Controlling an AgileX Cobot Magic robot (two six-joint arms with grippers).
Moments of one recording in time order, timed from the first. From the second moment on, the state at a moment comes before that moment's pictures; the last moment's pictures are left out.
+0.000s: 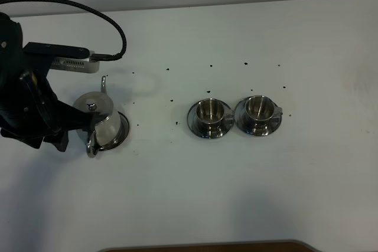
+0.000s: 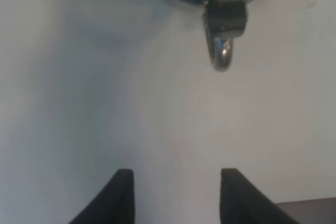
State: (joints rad) left arm -0.32 1.52 -1.05 0.11 1.07 -0.20; right arm -0.18 -0.01 -0.52 0.17 1.12 -0.10
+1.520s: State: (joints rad) left arm -0.26 1.85 -1.25 0.00 1.09 -0.11; right arm -0.18 -0.01 -0.52 0.17 1.12 -0.10
